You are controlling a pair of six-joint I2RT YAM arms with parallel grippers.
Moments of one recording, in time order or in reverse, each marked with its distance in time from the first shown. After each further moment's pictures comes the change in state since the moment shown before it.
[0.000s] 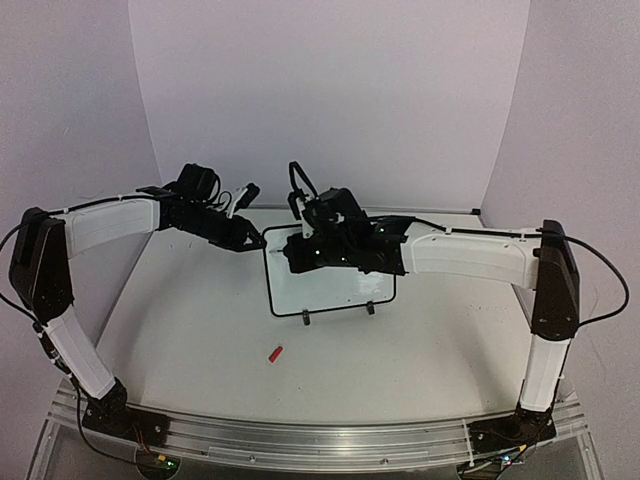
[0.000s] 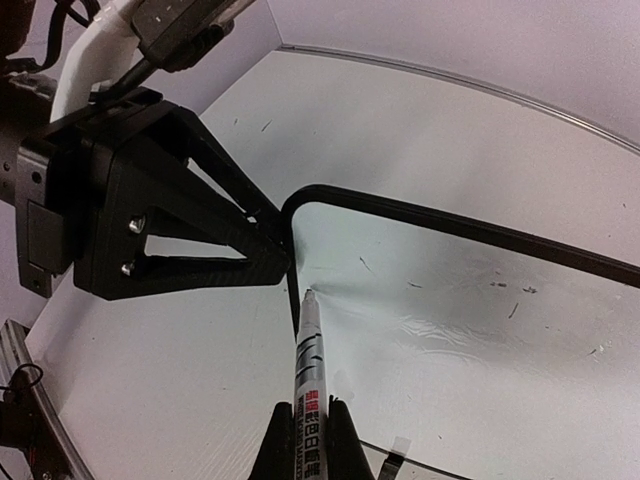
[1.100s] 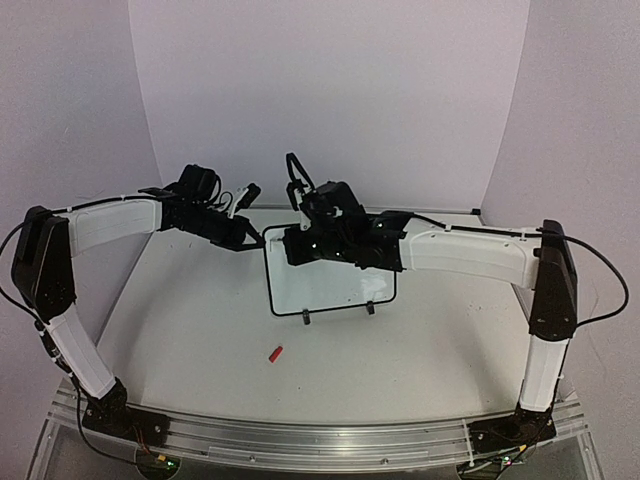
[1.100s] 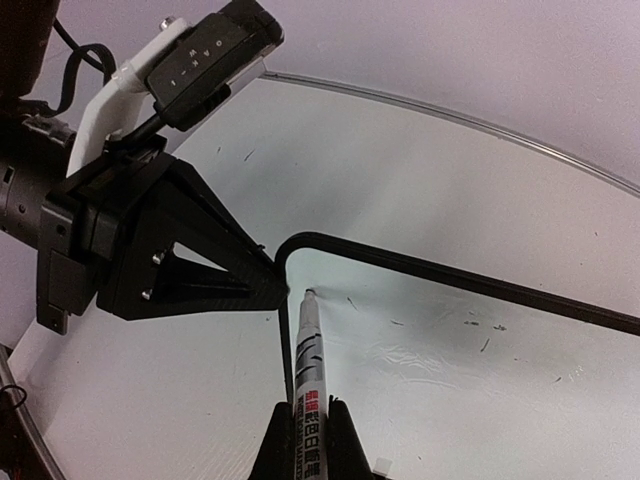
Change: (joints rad) left arm 0.000 0.018 0.000 0.024 0.023 0.001; right arm 0.003 0.013 0.051 -0.004 0.082 -0.038
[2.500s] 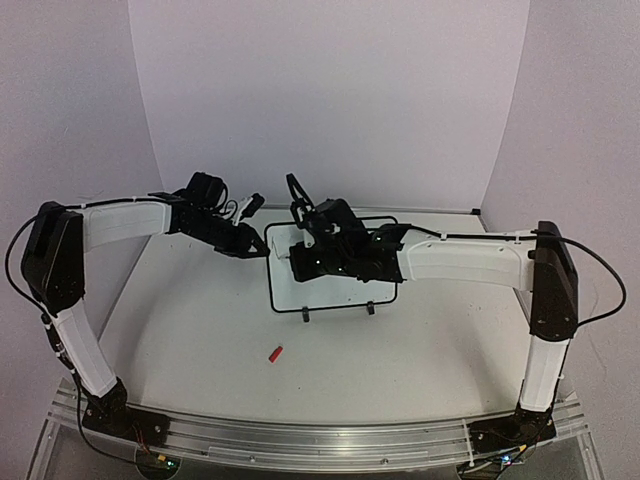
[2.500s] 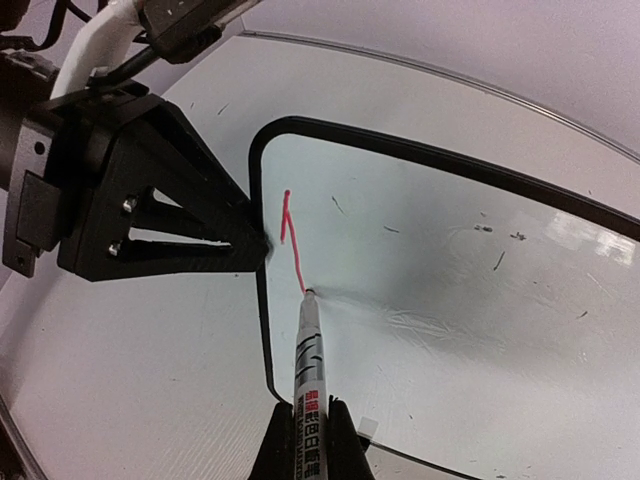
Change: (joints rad) left arm 0.000 0.064 0.004 0.002 -0.006 -0.025; right arm 0.003 -0.004 -0.092 0.000 0.015 0.005
